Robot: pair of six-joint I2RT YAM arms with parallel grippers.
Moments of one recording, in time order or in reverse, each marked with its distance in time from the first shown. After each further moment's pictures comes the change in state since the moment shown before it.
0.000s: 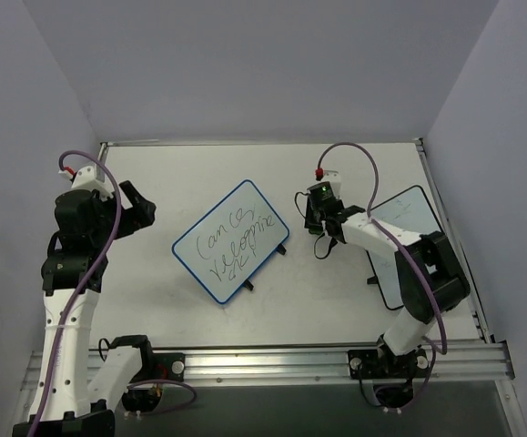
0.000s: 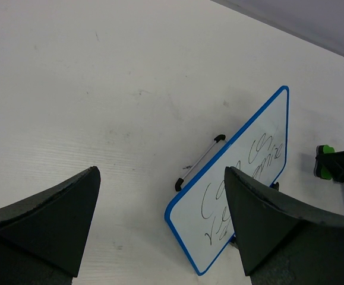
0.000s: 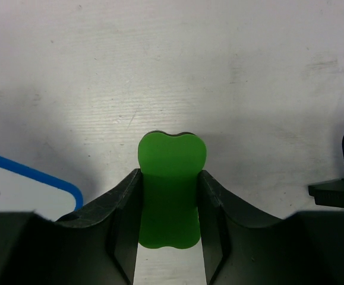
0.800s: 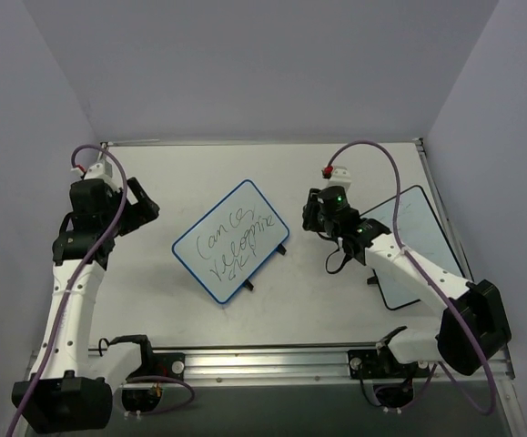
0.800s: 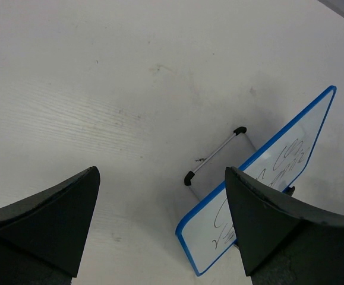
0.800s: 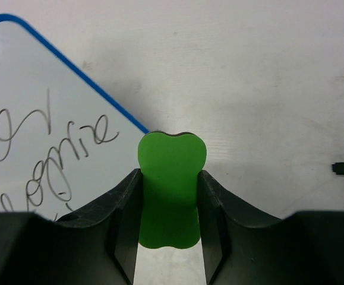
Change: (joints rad) left arm 0.001 0.153 -0.003 -0.008 -0.037 -0.053; right arm 0.089 -0.360 -0.080 -0.043 -0.037 0.049
